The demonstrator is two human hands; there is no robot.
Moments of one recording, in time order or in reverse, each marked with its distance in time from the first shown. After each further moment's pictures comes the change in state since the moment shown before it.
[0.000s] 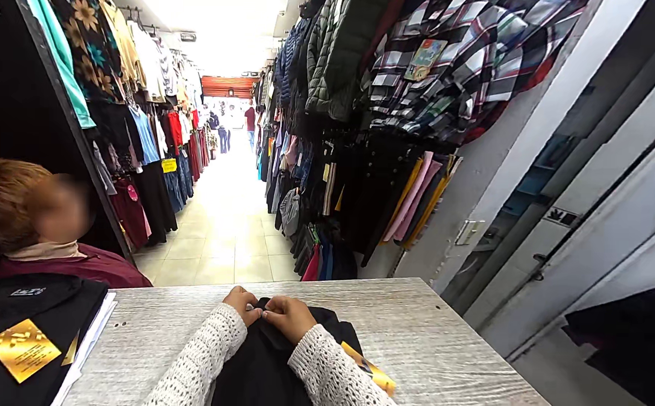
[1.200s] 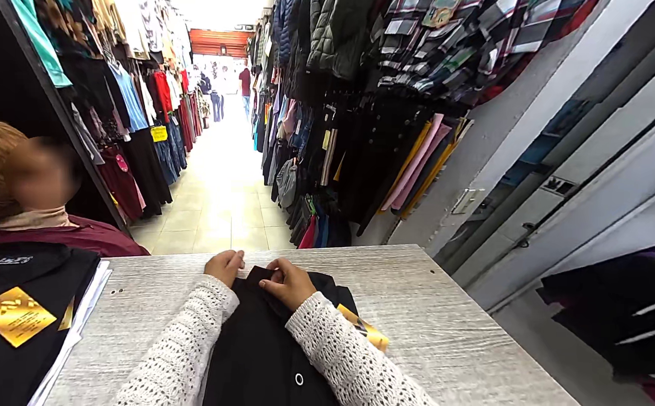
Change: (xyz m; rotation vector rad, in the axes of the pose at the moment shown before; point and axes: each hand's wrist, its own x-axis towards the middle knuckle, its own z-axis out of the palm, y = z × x) left_hand 0.024 -0.058 0.023 -0.292 0.414 0.004; right_hand -0.004 0.014 0.011 0.012 0.106 -0.021
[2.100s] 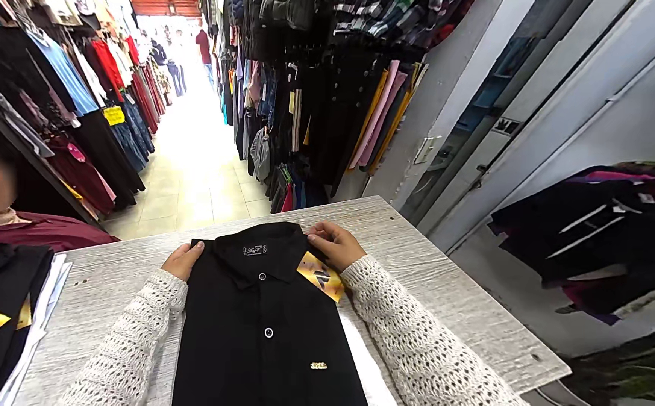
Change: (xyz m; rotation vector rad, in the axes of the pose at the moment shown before) left_hand -0.060 0.031 -0.008 -0.458 0.015 -0.335; right_hand -0.070 0.087 -0.081 0.298 0.295 0.034
